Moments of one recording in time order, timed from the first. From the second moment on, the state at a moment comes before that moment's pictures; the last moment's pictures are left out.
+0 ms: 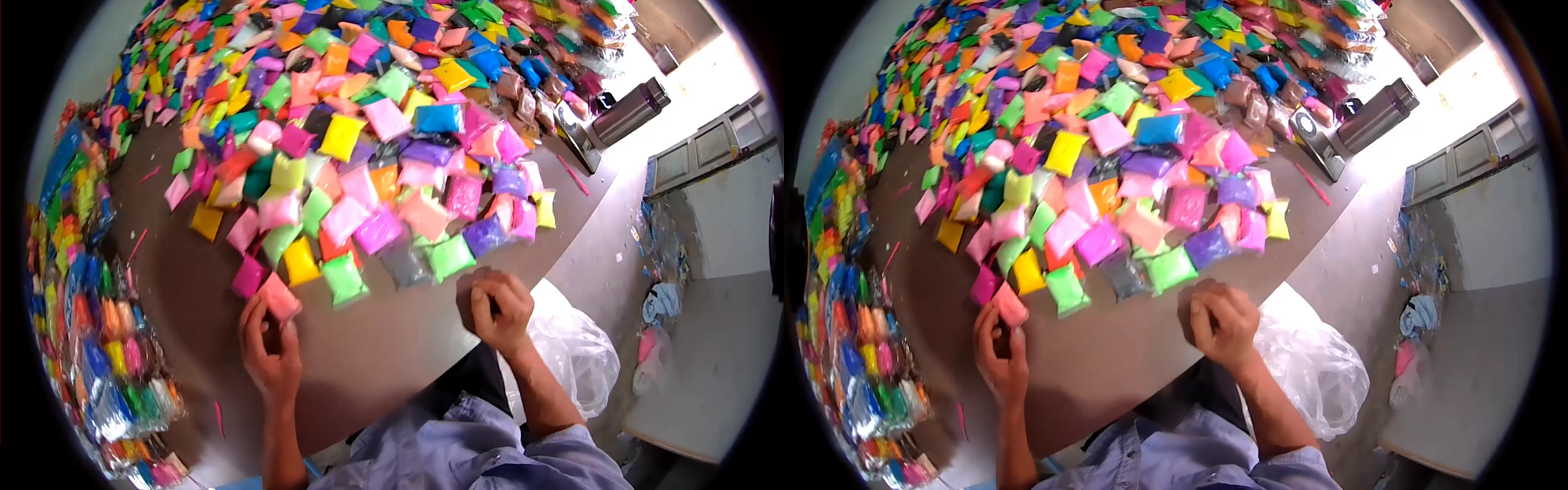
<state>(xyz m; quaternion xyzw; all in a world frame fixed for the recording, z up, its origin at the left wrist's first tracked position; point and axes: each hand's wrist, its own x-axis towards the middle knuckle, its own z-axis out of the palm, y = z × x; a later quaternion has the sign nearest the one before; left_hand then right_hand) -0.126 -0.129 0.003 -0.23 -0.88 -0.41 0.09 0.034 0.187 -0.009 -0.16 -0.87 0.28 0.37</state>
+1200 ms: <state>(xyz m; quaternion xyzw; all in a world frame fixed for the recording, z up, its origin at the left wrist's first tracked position) -0.143 -0.139 -0.020 -0.27 -0.85 -0.44 0.11 0.081 0.124 -0.009 -0.22 -0.80 0.33 0.44</state>
